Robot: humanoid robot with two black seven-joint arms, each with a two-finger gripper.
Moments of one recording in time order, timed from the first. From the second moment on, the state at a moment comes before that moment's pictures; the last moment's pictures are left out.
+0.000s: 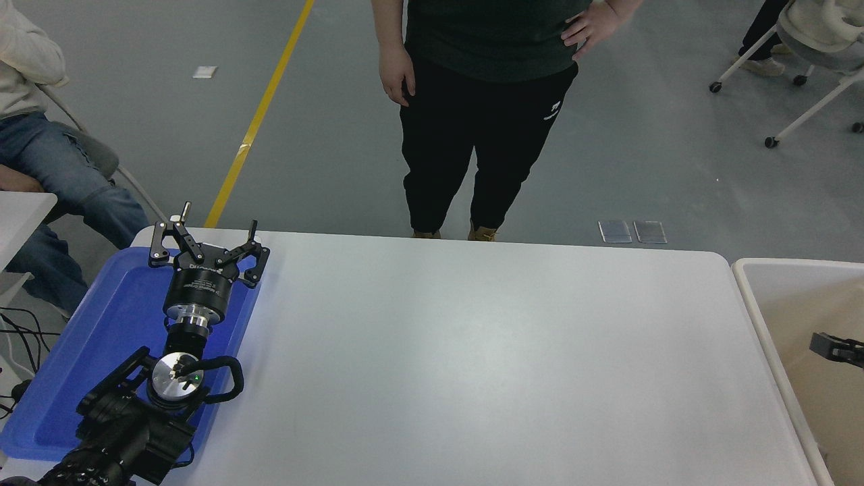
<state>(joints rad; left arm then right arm) -0.50 0.14 -1.12 -0.54 -0.09 -0.62 -0.36 0.69 -0.56 -0.51 0.18 -0.67 -0.03 0.19</state>
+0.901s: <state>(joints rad) -0.50 0.13 -1.12 -0.54 -0.09 -0.62 -0.36 0.71 -0.51 0.53 0.67 -0.42 0.05 0.19</state>
